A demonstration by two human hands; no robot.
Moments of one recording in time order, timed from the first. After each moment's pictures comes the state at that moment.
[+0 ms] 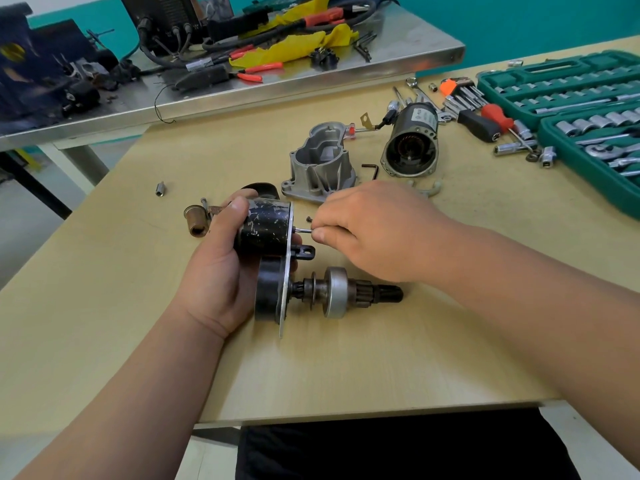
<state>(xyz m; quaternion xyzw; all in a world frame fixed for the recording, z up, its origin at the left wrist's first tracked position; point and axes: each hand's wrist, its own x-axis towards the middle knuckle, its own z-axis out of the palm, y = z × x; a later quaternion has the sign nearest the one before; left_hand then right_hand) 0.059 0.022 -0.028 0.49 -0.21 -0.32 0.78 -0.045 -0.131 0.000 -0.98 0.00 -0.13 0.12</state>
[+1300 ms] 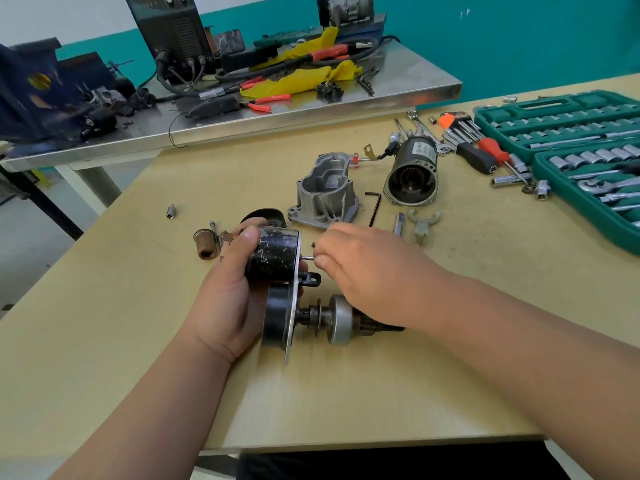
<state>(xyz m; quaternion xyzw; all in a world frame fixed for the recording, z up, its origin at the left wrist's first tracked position) 0.066 0.024 -0.034 0.49 -0.21 -0.31 0.79 -0.046 -0.119 -0.009 -0.98 0.01 -0.15 0.17</state>
